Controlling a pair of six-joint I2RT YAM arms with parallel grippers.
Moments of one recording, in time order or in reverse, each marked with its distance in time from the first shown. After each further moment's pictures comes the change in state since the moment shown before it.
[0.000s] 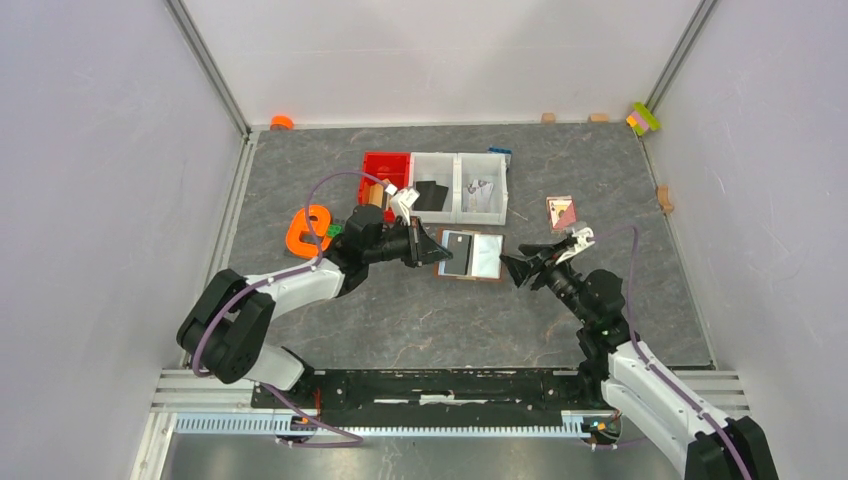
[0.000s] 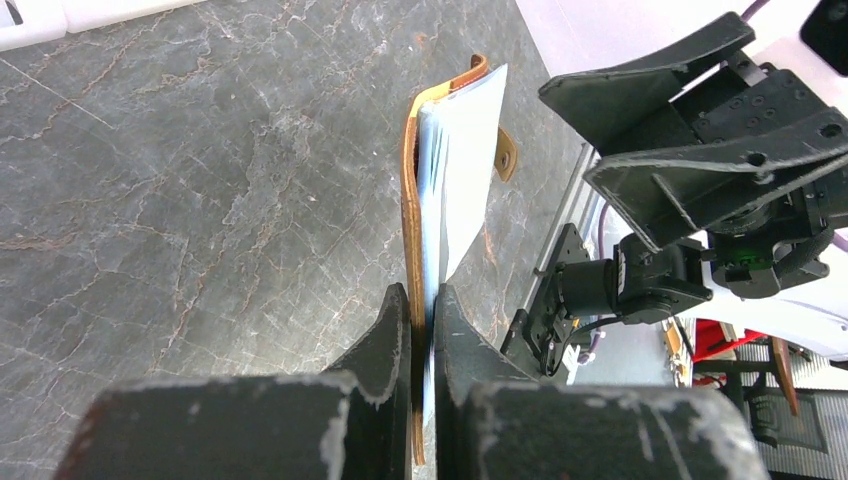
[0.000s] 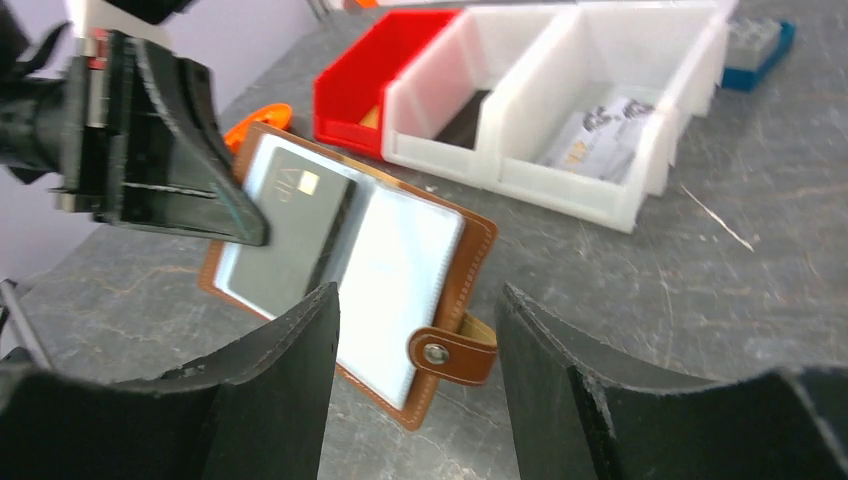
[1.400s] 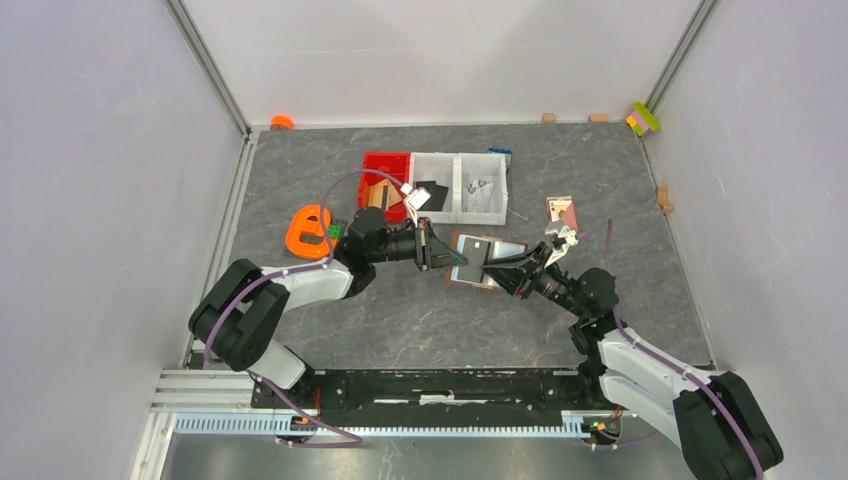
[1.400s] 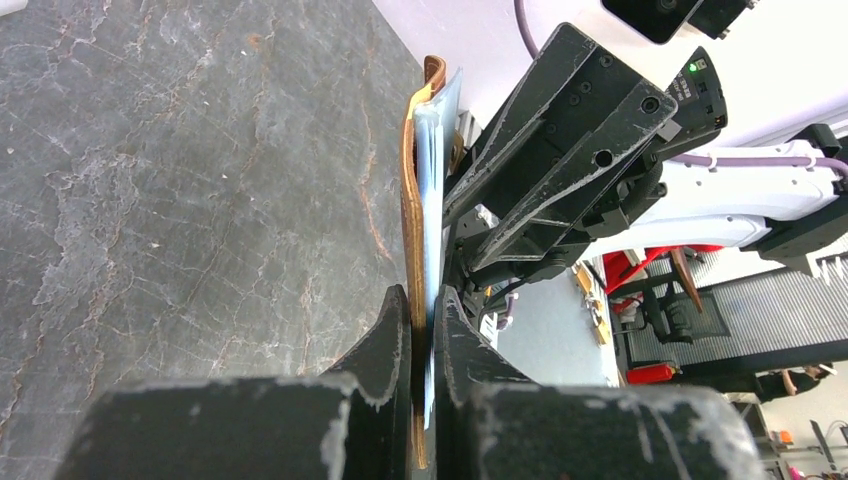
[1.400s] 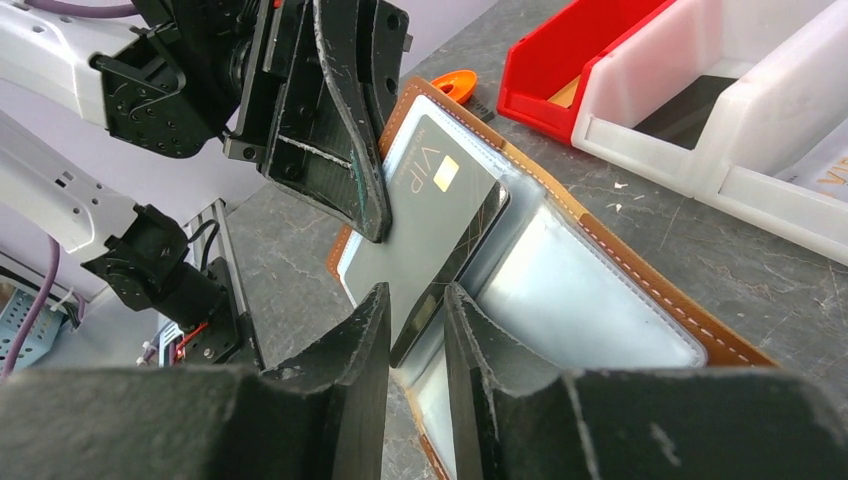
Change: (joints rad) left arm -0.039 0.077 -0.008 0.300 0.205 -0.131; right arm 0.037 0.213 -0.025 0.367 -0.327 0.161
